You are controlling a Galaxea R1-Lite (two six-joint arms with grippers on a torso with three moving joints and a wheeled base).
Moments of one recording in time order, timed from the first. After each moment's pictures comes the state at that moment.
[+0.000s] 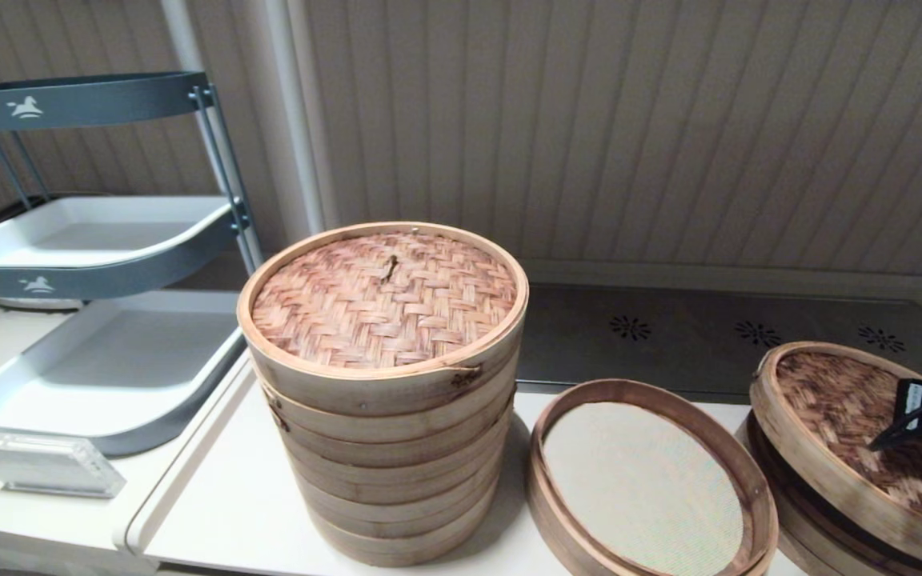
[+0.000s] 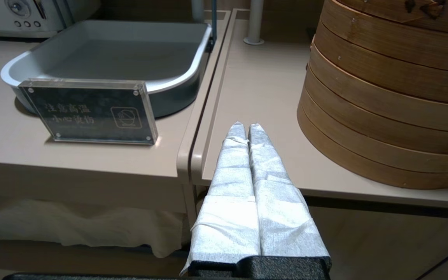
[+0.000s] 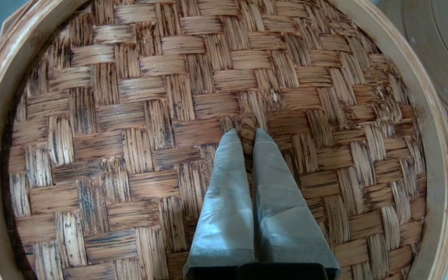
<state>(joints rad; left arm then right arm) 0.00 0.00 0.00 0.00 0.00 0.00 -0.30 1.43 -0.68 -0.11 -0.16 0.06</state>
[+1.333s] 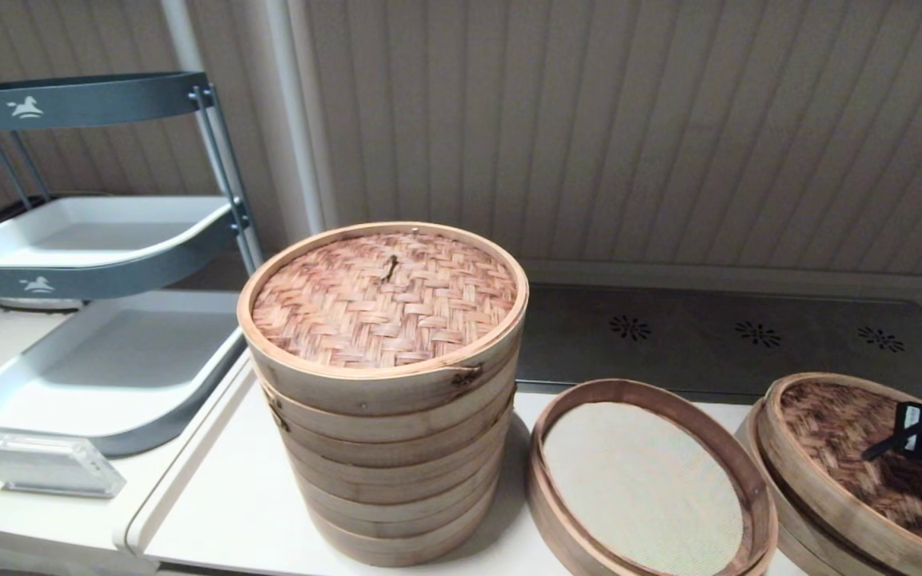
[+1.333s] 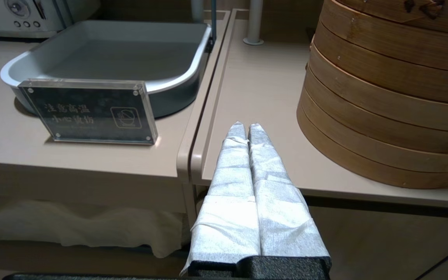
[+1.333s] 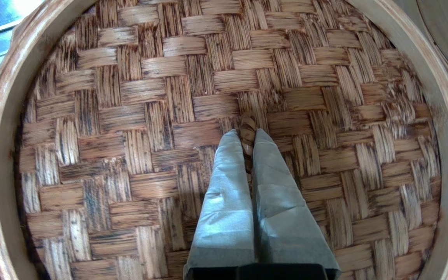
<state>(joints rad) 0.00 0.00 0.00 0.00 0.00 0.00 -0.38 1.53 -0.64 -0.17 -0.14 0.04</state>
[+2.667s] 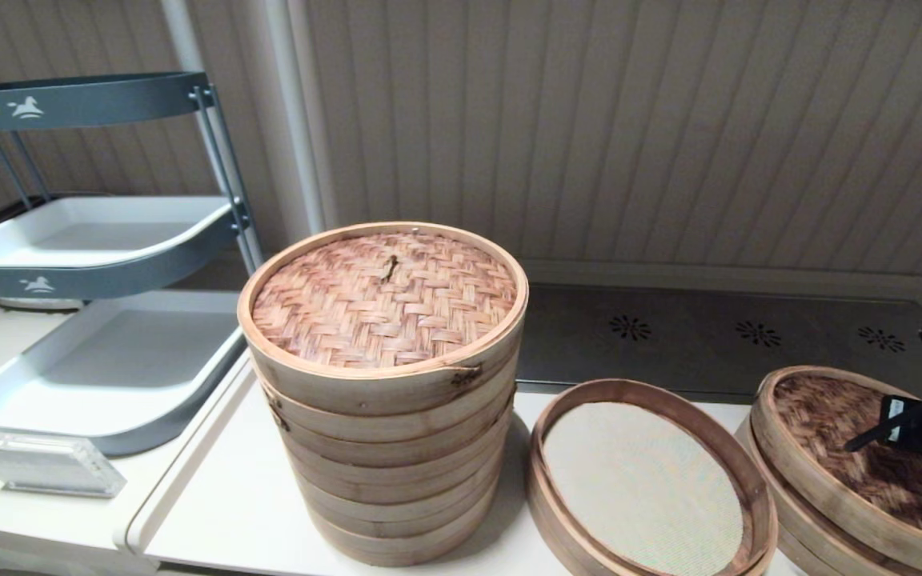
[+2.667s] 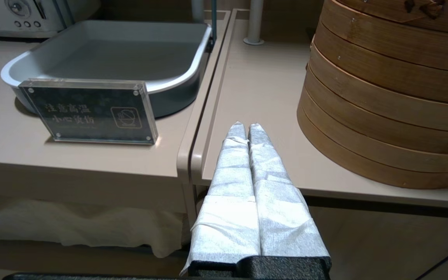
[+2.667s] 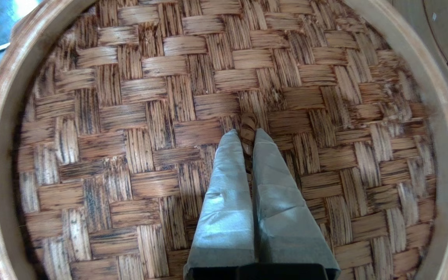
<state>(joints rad) 0.00 0.00 0.00 0.00 0.00 0.00 -0.38 1.60 -0.65 -0.27 -0.14 0.04</state>
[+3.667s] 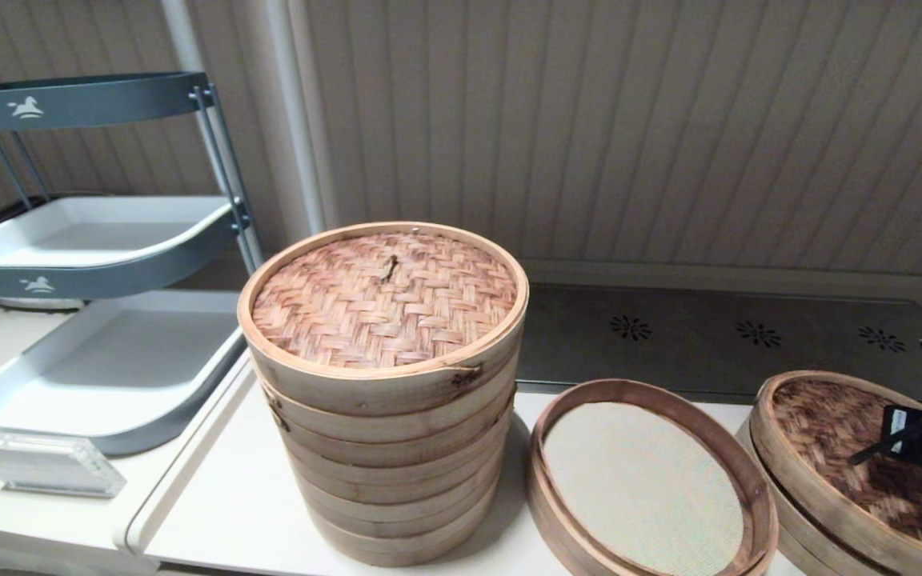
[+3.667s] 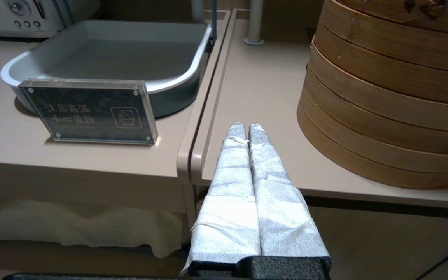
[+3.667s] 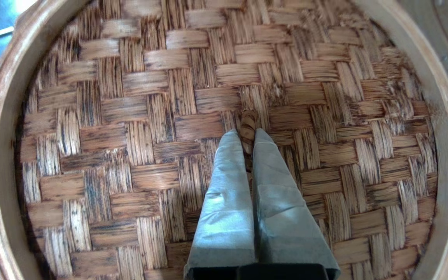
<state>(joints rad) 0.00 0.00 0.00 0.00 0.00 0.00 -0.37 1.56 -0.60 -0.27 -0.14 0.04</state>
